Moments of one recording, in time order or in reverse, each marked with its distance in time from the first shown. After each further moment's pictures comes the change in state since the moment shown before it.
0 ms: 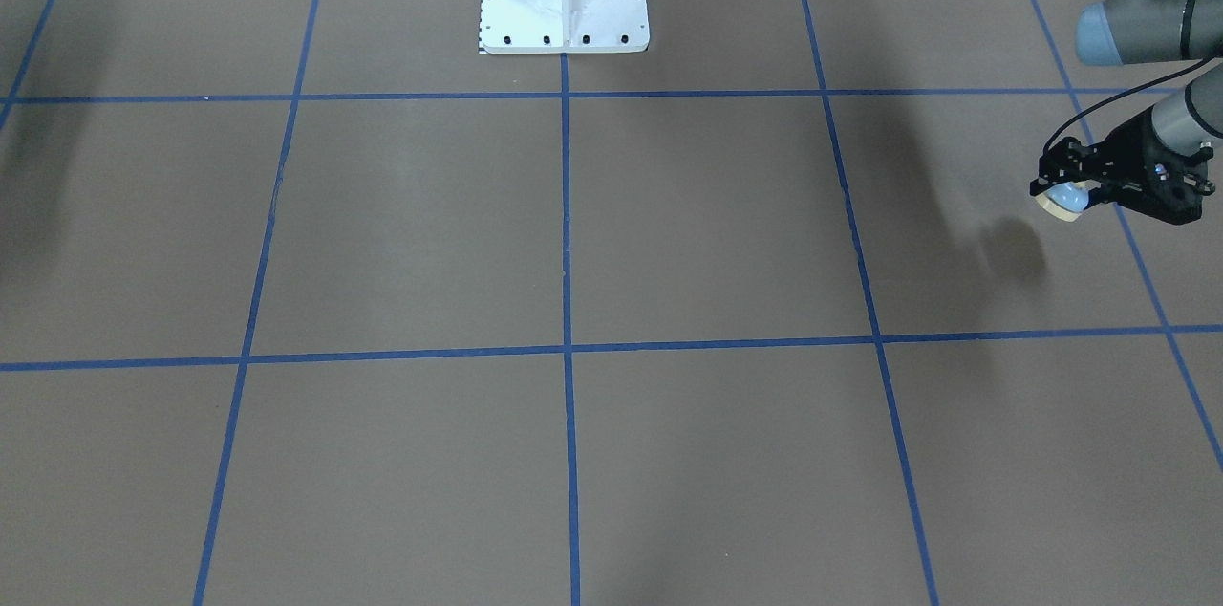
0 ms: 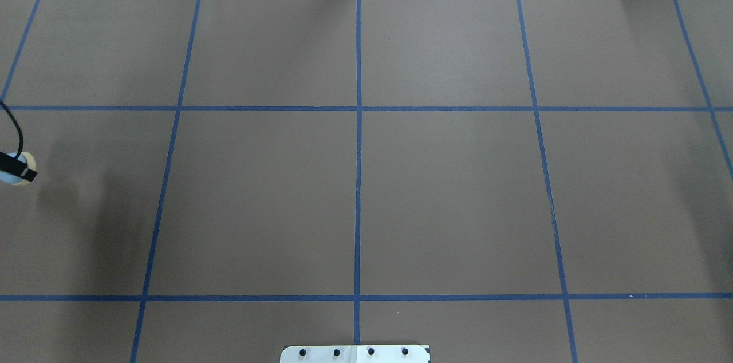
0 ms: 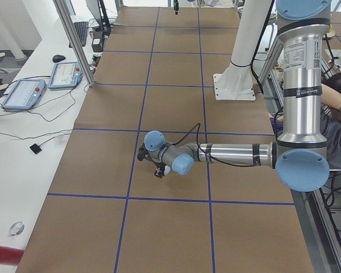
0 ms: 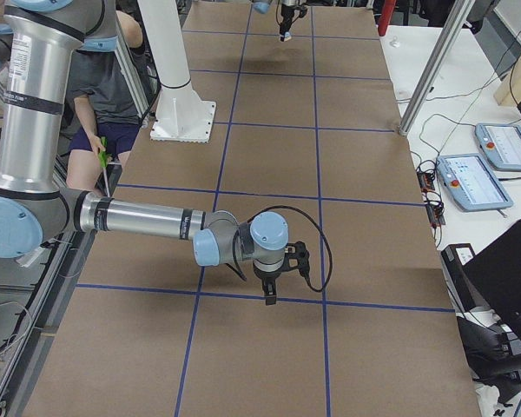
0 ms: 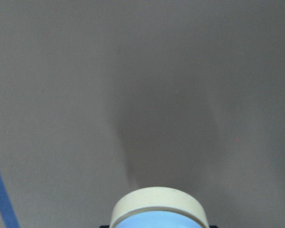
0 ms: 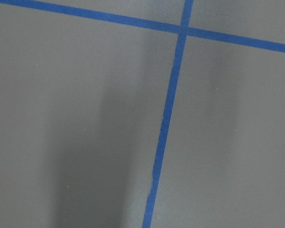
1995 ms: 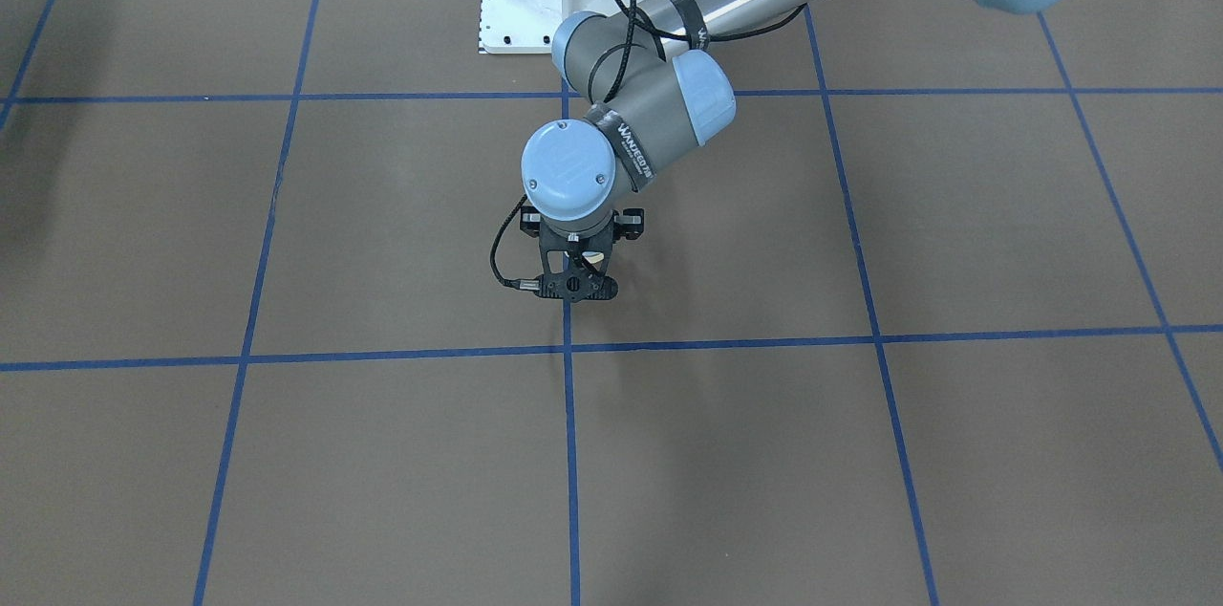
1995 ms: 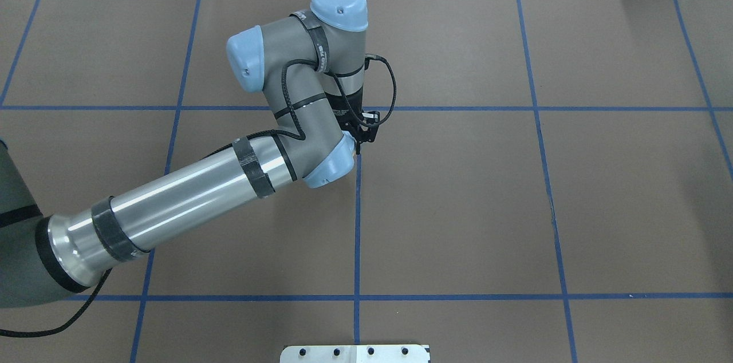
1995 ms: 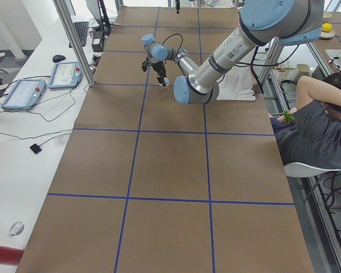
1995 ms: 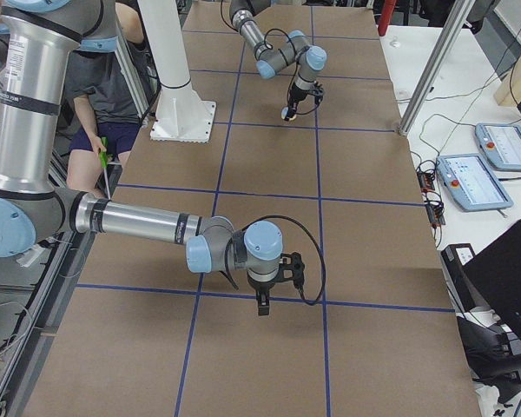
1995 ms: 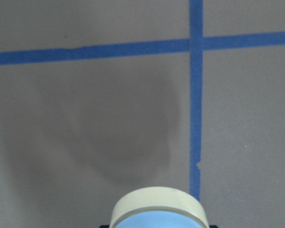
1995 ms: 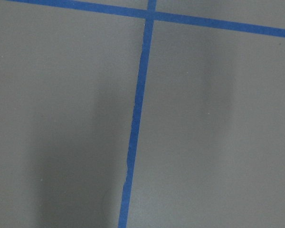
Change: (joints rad) left arm 0.518 -1.083 0.440 0.612 0.193 -0.630; right arm 0.028 -0.018 -0.015 -0.010 -0.018 0.002
